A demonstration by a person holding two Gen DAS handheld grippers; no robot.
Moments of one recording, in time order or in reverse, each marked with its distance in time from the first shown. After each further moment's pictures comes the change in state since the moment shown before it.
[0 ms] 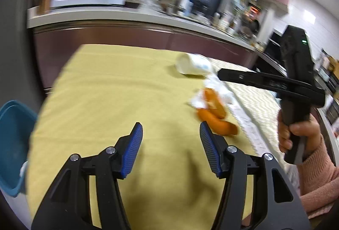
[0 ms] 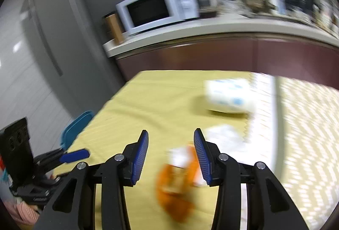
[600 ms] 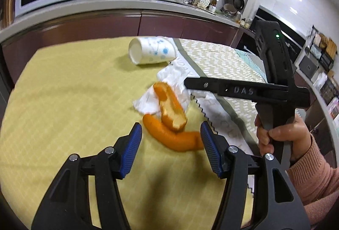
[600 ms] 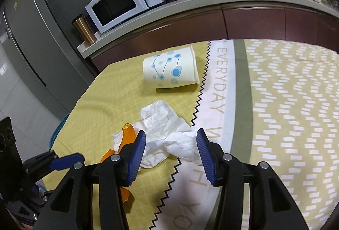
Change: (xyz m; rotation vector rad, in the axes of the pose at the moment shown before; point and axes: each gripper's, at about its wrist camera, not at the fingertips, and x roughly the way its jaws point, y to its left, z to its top) left arm 0.073 -0.072 0.020 0.112 0.121 -0.050; right arm 0.017 -0.071 -0.025 0.139 0.083 -0.015
